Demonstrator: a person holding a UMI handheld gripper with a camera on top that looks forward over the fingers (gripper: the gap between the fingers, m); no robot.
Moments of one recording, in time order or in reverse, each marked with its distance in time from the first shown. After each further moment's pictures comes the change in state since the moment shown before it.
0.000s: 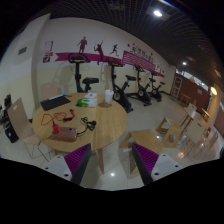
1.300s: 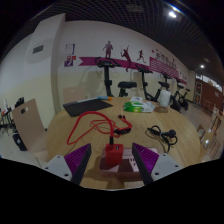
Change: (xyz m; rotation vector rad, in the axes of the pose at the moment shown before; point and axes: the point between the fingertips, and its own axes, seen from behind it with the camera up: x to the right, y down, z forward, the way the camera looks) arm -0.340 0.011 0.246 0.155 -0.259 0.013
